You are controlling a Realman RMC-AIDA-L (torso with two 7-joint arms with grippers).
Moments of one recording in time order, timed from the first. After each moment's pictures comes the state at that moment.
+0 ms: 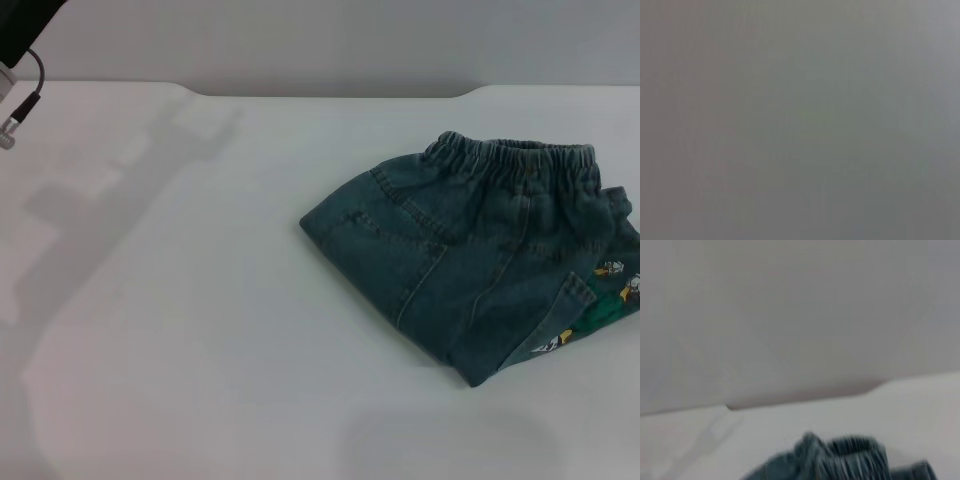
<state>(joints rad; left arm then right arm) -0.50 -2.05 1.09 0.60 0.74 1.16 -0.94 0.30 2.06 -0.56 -1.23 -2.07 -1.52 2.17</state>
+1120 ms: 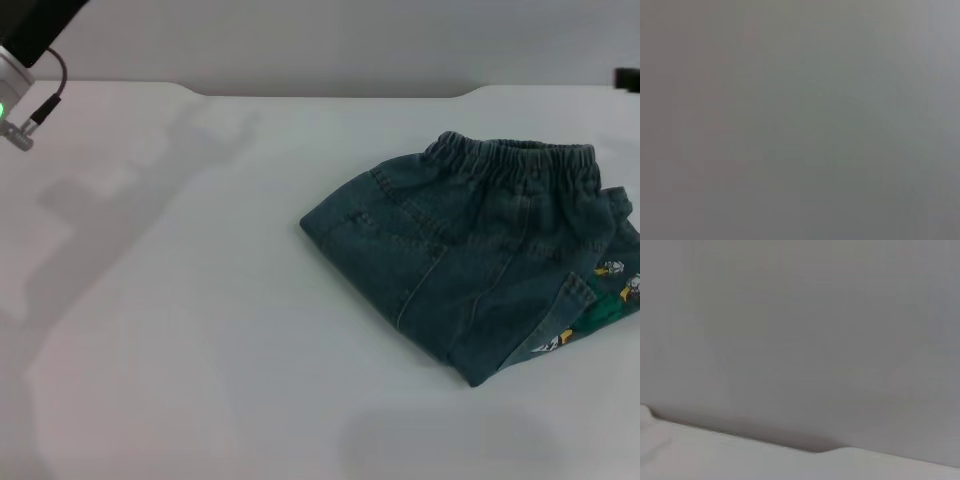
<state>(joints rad) -0.49 -2.05 1.15 0.64 0.75 1.15 -1.04 0.60 2.05 -0.61 -1.12 -2.36 -1.22 2.13</state>
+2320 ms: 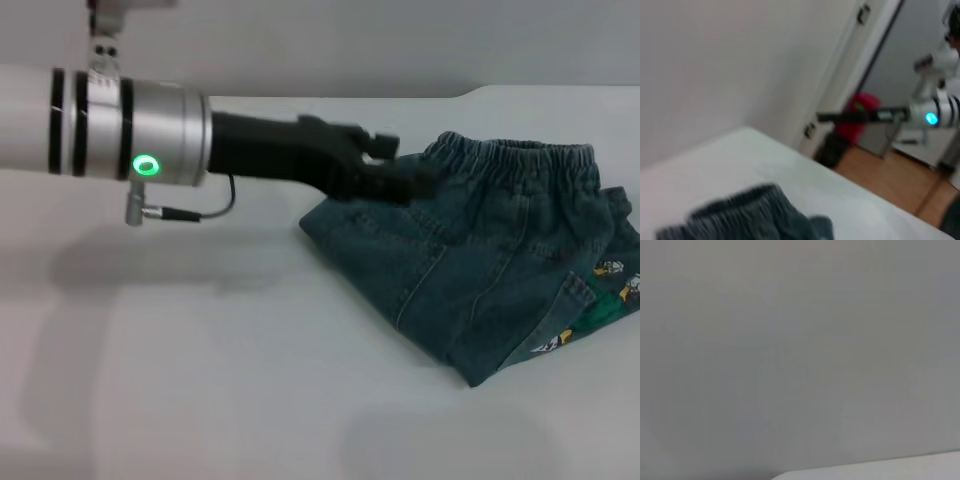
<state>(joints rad) -0.60 -2.06 1.25 1.06 1.71 1.39 -2.04 0.42 1.95 -0.40 -1.02 -2.09 -1.27 2.03</state>
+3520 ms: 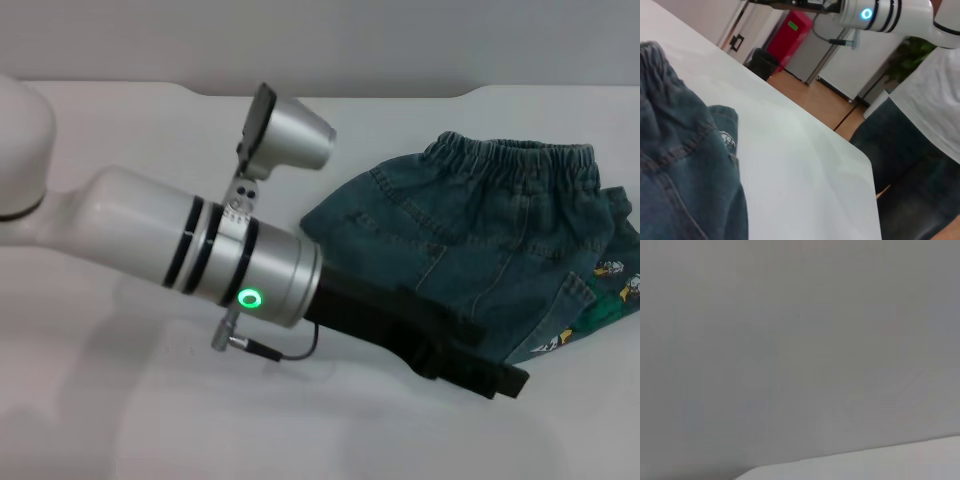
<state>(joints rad) -0.68 -2.07 1.64 0.82 1.57 1.36 -2.05 0.40 1.96 -0.40 -0.99 -2.09 -1.20 1.99</state>
